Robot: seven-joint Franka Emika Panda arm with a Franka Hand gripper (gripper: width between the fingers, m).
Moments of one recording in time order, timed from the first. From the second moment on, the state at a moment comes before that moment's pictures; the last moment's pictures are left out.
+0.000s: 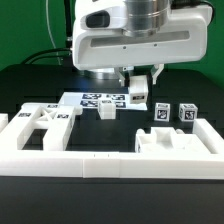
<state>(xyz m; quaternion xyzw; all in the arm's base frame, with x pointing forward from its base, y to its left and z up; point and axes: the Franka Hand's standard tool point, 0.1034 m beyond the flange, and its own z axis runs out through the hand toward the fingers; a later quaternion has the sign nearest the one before) 0.557 0.023 0.099 -0.98 -0.01 0.19 0.05</state>
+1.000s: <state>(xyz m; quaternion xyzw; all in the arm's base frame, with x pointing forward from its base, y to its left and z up) 0.625 0.056 0.138 -0.98 -0.06 -0.19 0.02</state>
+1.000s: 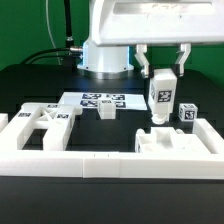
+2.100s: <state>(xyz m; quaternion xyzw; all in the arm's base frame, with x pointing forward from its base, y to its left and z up) 0.652 0.096 0.132 -0.96 -0.10 -0.24 0.01</state>
